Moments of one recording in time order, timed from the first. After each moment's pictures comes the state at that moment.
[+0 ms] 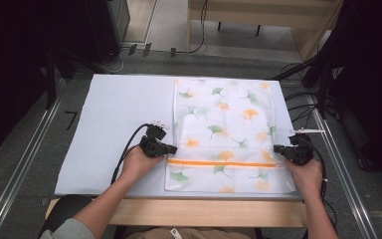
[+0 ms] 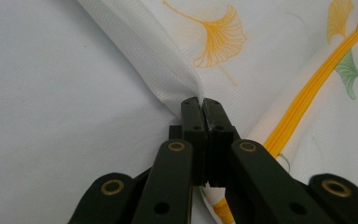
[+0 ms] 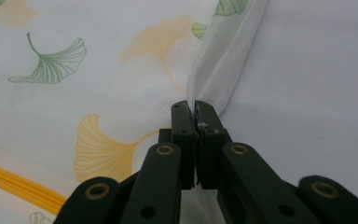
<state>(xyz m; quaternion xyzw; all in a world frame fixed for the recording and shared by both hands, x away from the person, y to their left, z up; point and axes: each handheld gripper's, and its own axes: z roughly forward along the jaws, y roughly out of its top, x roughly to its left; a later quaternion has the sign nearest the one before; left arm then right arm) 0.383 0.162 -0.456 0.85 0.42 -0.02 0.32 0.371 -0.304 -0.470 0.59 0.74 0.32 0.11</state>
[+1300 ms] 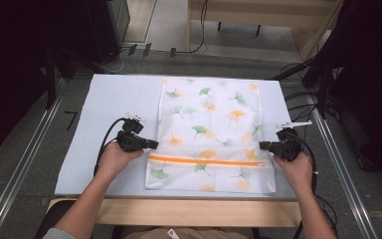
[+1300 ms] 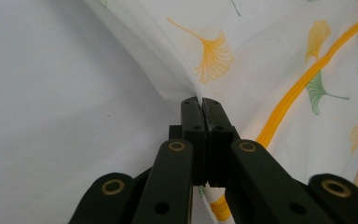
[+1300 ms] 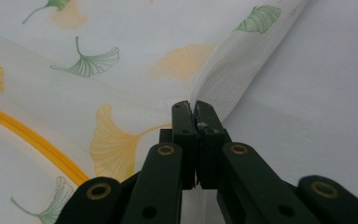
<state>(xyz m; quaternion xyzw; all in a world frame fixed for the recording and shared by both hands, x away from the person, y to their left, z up) 0.382 0.227 -0.428 0.82 0.46 -0.03 0.33 0.378 -0.265 -0.449 0.52 0.78 0.35 0.06</state>
